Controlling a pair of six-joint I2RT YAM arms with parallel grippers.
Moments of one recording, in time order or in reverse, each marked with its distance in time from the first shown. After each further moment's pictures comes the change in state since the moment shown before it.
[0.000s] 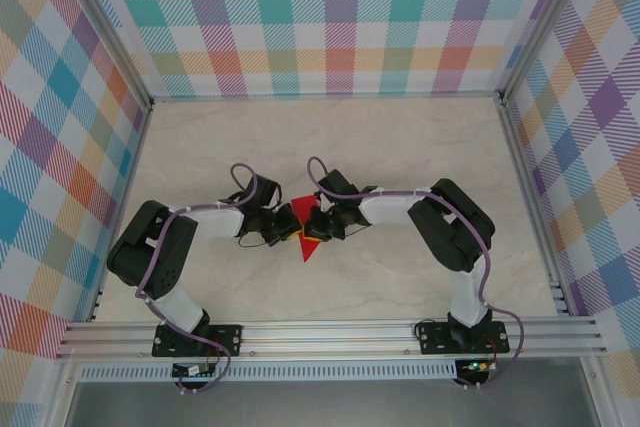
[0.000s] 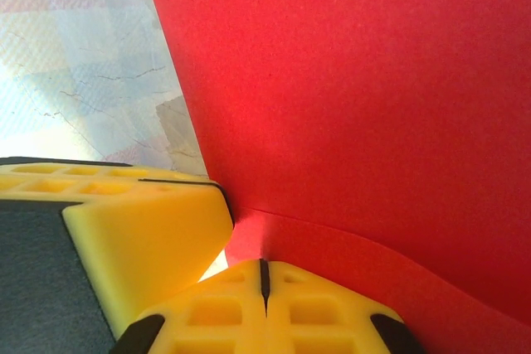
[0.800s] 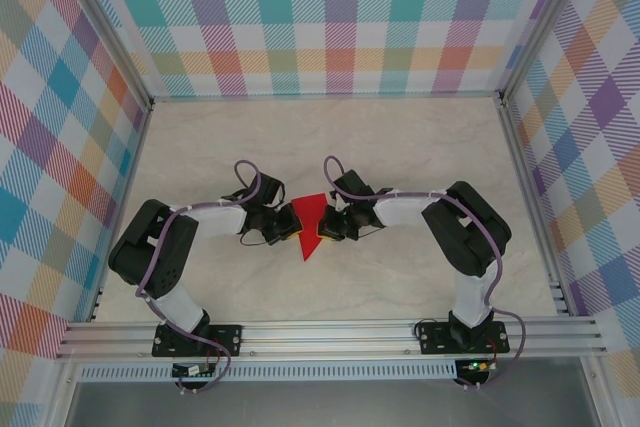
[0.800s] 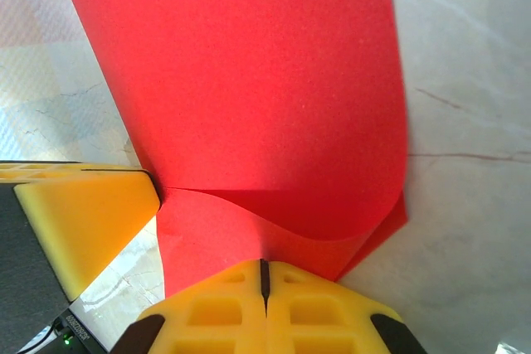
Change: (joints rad) left arm -0.014 0.007 0.038 -0.071 -0.038 0.048; right arm -0.058 -0.079 -0.111 0.027 0.022 0.003
